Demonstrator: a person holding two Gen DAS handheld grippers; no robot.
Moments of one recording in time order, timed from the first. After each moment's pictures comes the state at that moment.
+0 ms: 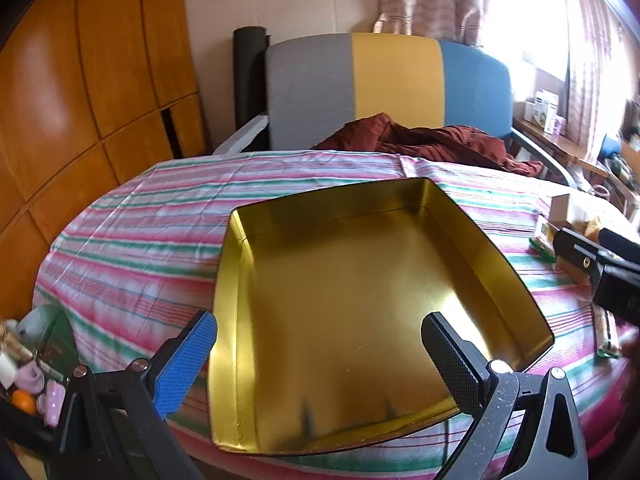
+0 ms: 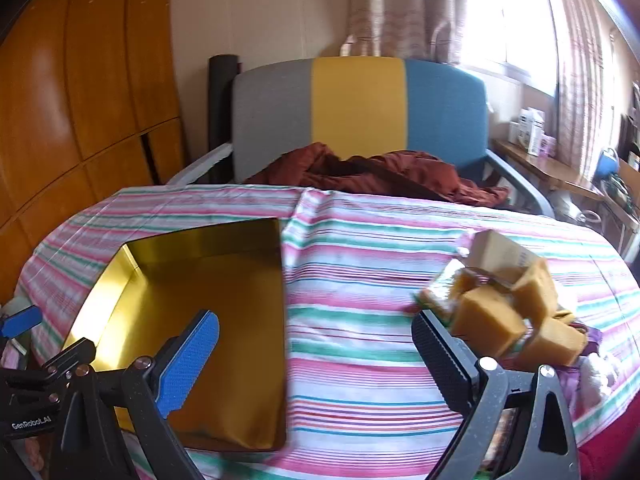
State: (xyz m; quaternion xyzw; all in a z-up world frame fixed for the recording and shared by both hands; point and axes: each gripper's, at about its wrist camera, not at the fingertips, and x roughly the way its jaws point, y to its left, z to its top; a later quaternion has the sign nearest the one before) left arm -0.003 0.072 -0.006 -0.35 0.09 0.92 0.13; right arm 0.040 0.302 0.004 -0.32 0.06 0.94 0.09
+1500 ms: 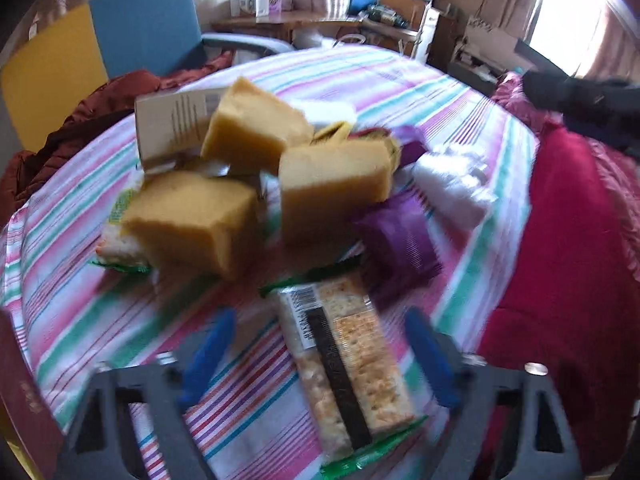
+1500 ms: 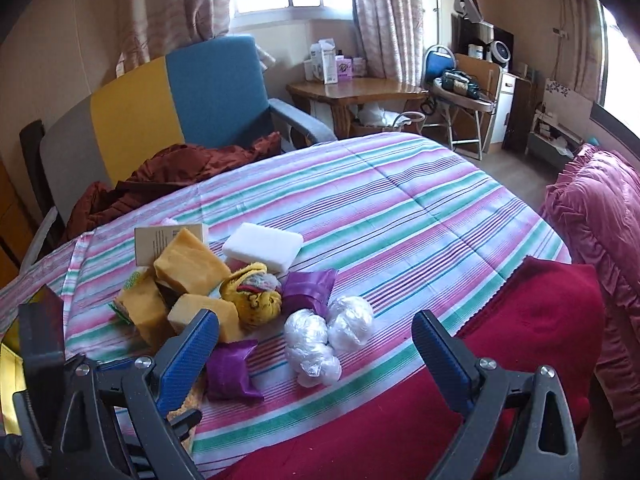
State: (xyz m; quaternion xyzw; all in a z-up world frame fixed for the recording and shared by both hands) left arm 0.061 0.429 -0.084 -0.43 0.26 0.70 0.51; right arm 0.184 0.565 0.010 -0.35 0.19 0.85 0.34
